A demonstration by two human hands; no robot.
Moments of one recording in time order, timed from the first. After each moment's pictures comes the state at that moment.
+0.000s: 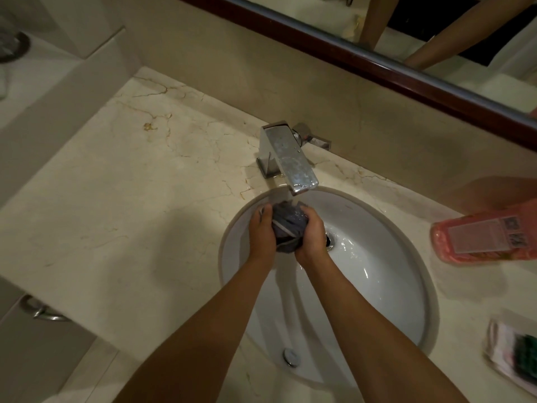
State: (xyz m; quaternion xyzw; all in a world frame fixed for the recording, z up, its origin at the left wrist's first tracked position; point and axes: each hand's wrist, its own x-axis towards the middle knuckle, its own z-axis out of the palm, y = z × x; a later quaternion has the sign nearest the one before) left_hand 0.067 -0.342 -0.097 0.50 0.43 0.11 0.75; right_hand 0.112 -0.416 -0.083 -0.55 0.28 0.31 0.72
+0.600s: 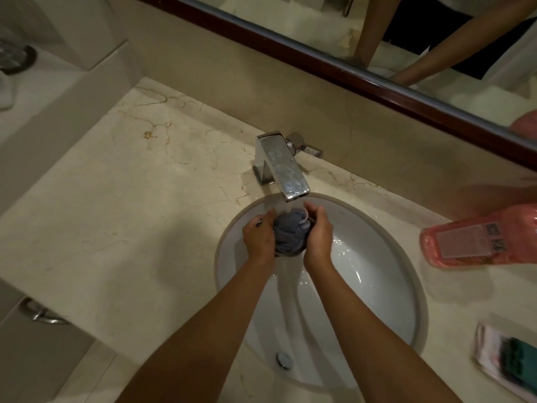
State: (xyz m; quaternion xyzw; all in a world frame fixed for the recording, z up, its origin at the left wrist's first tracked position) left_hand 0.078 -0.349 -0.084 0.46 0.51 0.10 0.72; right_hand 0.118 -0.431 -0.066 -0.70 0.21 0.18 0.66
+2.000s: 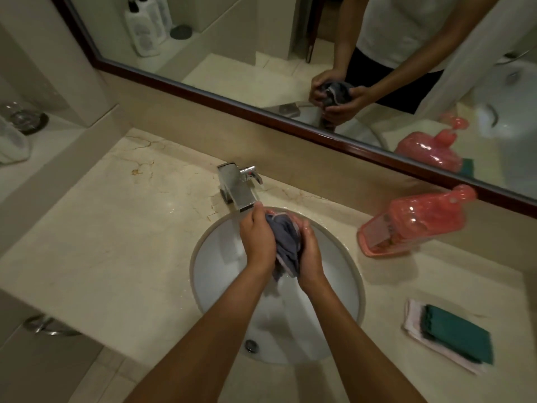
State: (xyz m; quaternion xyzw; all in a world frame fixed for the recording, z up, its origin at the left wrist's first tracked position) left_hand 0.073 -0.430 0.052 0.55 0.40 0.20 0.70; right_hand 0.079 -0.517 0.040 -0.57 0.06 0.25 0.78
